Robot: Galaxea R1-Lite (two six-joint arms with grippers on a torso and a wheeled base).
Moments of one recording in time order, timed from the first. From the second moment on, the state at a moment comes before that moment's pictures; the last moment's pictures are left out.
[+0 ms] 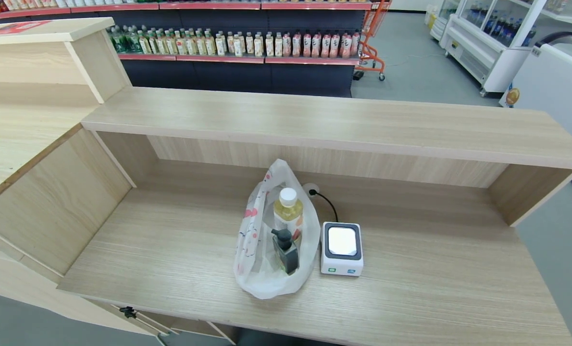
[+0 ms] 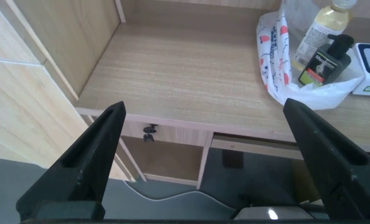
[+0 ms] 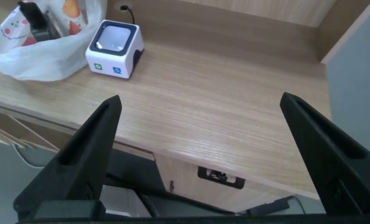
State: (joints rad) left arm 0.00 0.00 0.00 0.00 -0.01 0.00; right arm 0.00 0.00 0.00 0.01 0.12 -0.13
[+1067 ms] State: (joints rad) left arm 0.00 0.00 0.00 0.00 -0.01 0.00; right arm 0.00 0.00 0.00 0.01 0.11 -0.10
